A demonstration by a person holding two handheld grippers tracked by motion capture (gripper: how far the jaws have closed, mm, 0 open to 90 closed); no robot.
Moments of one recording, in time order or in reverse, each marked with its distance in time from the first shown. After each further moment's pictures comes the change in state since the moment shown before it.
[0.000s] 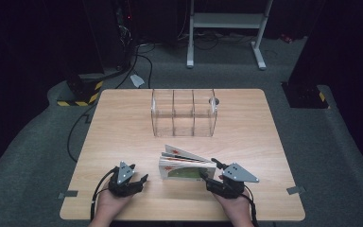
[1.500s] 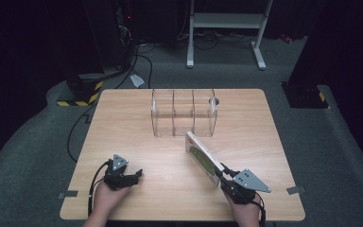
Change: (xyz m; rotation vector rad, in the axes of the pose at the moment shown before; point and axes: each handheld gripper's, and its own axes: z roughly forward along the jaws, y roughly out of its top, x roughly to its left) left arm 0.028 0.002 0.014 0.102 0.032 -0.153; right arm -0.009 -0.009 -0.029 -0.024 -0.117 -0.044
